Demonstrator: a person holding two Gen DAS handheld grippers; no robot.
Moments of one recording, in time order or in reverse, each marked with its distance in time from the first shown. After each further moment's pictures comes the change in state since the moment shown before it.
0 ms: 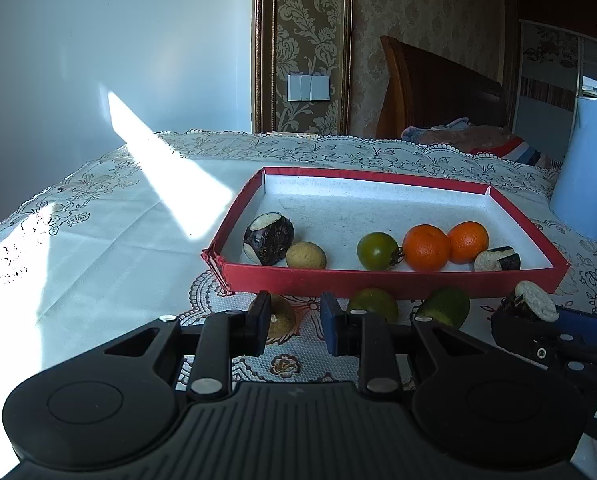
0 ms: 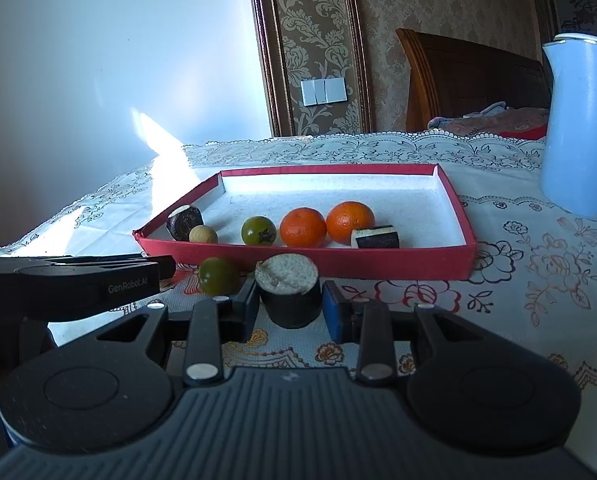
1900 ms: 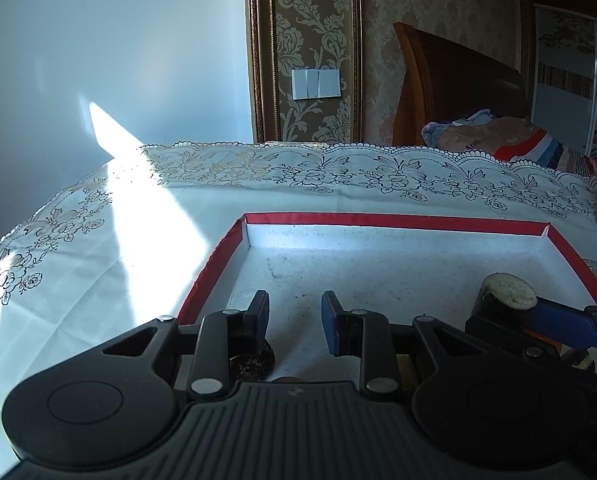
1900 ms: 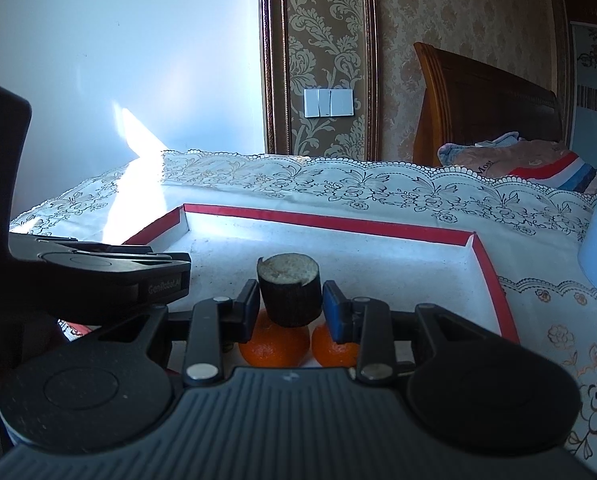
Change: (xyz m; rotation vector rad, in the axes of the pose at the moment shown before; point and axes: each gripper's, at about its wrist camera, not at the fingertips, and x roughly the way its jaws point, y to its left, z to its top) left arm 0.101 -0.021 0.063 0.024 0.034 0.057; right arm 0.107 -0.007 0.054 -0.086 -0.002 -0.024
